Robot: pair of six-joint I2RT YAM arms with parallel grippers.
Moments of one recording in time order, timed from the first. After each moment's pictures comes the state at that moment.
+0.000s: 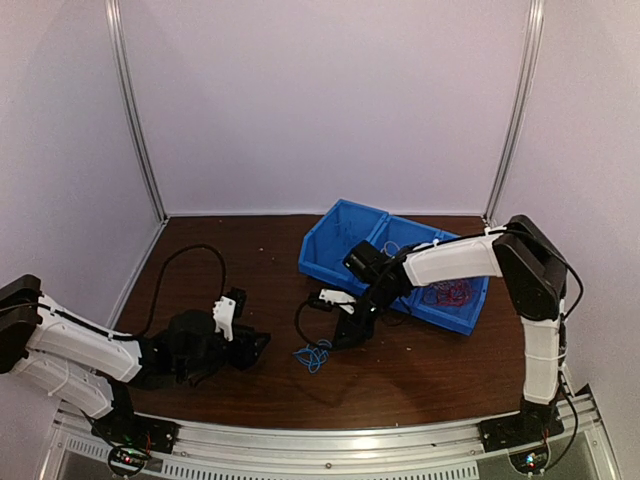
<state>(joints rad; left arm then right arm) -1.02 1.29 0.28 0.57 -0.29 -0.45 0.79 2.04 1.36 -0.51 -0.55 -0.39</state>
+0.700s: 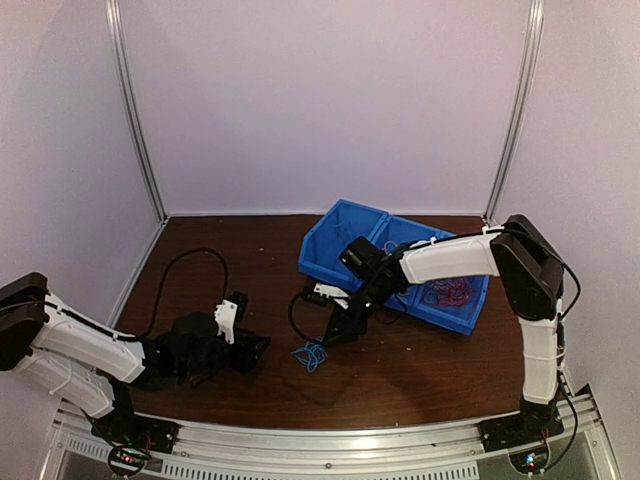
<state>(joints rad) -1.02 1.33 0.27 0.58 -0.29 -0.46 0.79 2.07 1.40 -0.51 -0.66 -0.35</state>
